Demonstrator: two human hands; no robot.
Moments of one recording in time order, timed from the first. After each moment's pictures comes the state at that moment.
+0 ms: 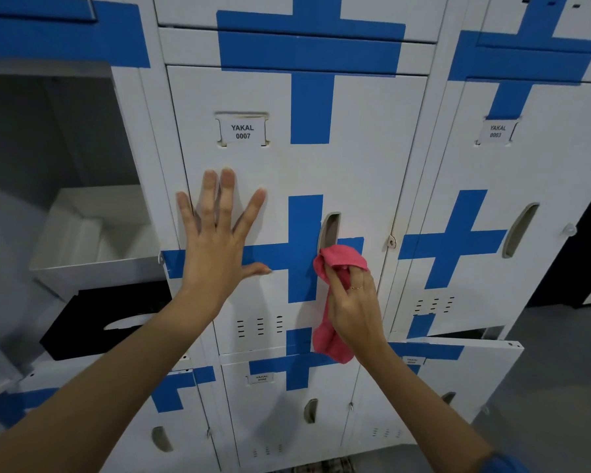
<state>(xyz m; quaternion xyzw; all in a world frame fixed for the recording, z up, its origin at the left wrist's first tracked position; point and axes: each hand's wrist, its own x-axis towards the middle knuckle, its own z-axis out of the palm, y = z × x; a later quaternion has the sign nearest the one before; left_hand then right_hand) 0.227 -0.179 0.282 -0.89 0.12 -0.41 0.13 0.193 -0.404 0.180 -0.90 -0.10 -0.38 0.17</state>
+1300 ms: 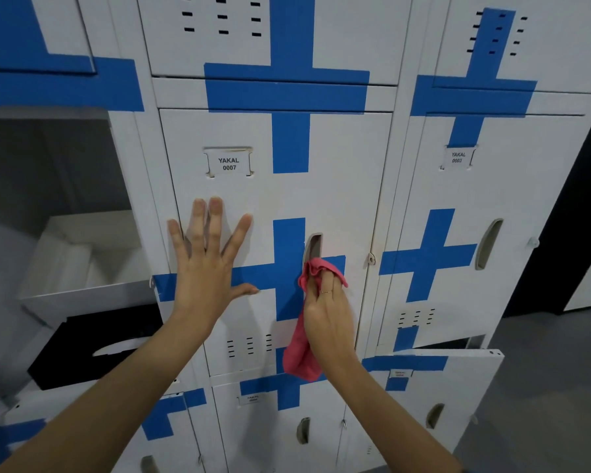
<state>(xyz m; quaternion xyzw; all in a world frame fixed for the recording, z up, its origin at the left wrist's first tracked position) 0.224 -0.180 0.282 -0.89 0.10 -0.41 0.15 0.180 -0.364 0.215 -0.86 0.06 -0.32 0.38</state>
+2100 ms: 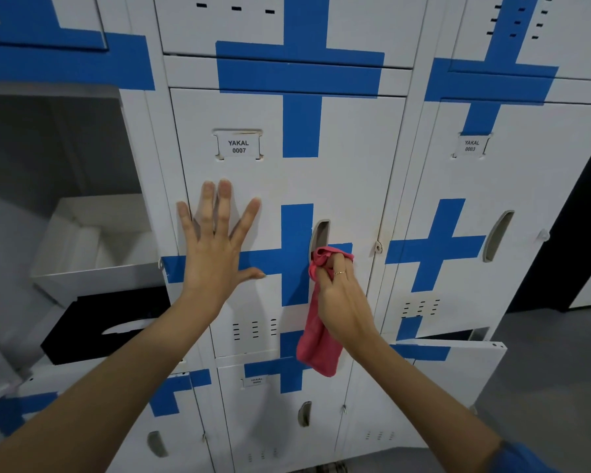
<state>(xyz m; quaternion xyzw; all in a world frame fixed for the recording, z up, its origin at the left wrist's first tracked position) 0.223 -0.181 0.283 -0.89 0.10 -0.41 0.16 0.174 -0.383 0.226 -0.88 -0.03 -0.29 0.38</state>
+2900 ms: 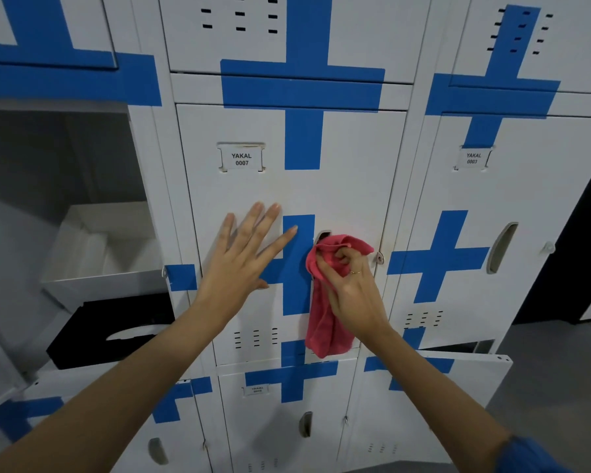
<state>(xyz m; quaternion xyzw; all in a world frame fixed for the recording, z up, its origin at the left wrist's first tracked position) 0.222 -0.193 0.285 -0.85 0.25 -0.43 0.19 0.193 -0.422 0.232 -0.91 -0.14 -0.37 0.13</state>
